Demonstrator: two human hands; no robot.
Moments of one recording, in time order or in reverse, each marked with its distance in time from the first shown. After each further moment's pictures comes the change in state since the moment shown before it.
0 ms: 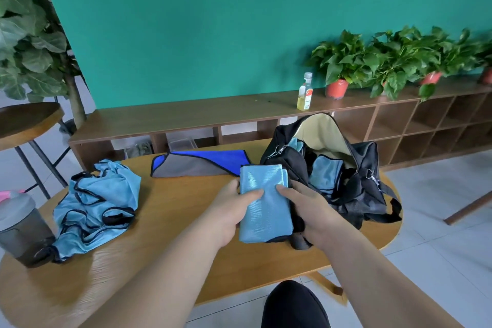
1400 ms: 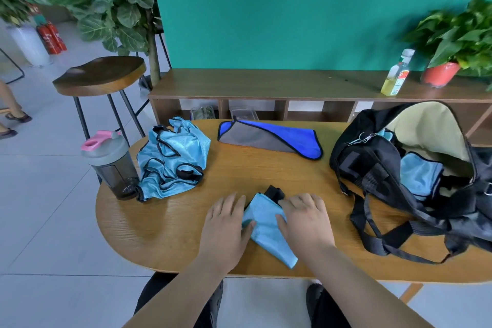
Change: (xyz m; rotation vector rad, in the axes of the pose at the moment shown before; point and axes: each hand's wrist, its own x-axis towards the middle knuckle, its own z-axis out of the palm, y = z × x) left_hand -0.020 -0.159 -0.156 1.353 0.462 0.334; right_hand 0.063 0.126 0.111 -1.737 0.110 -0.647
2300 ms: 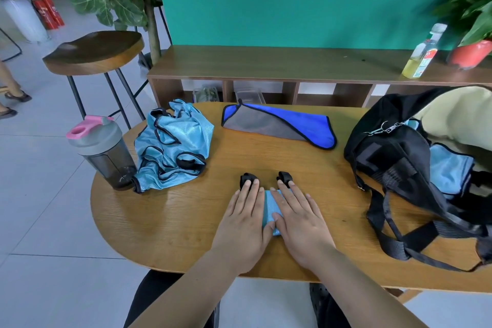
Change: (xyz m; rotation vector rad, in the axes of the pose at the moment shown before) left_hand 0.014 0.011 0.023 0.092 -0.179 0.161; right_hand 0.006 -0.008 0.035 0.174 -0.225 -0.112
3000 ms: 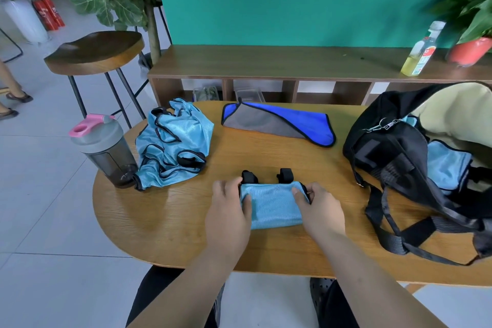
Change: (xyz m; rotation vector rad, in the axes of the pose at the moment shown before) left_hand -0.004 -0.001 -0.030 -0.439 0.370 -0.423; right_hand 0.011 0.014 -0.027 0.543 0.195 0.576
